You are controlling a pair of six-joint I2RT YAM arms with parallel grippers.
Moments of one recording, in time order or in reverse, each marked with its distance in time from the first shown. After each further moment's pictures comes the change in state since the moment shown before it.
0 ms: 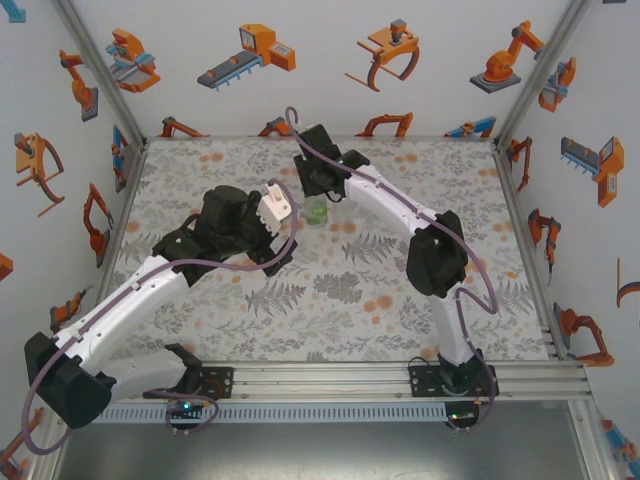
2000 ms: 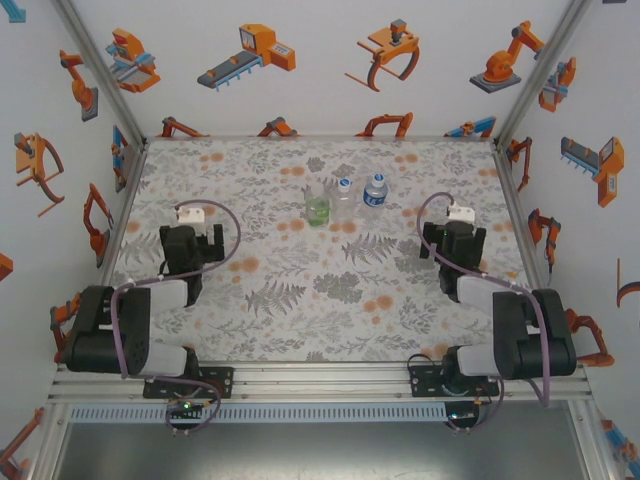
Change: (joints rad) left arm 0.582 0.281 -0.680 1.151 -0.406 -0.247; right arm -0.618 -0.789 -1.623 1.127 0.112 -0.155
